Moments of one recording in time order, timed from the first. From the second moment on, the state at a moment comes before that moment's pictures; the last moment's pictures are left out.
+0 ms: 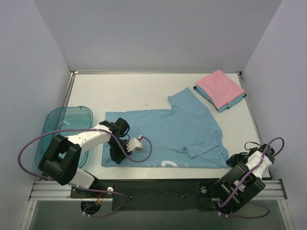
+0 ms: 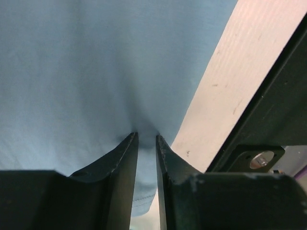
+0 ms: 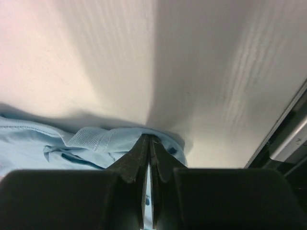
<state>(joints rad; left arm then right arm) -0.55 1.47 0.77 -0.88 0.30 0.74 -0.89 1.04 0.40 -0.78 -0.23 0.76</state>
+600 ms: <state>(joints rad) -0.30 1.59 1.36 -1.03 0.33 0.59 -0.19 1.18 1.17 -0.80 -0.05 0.55</state>
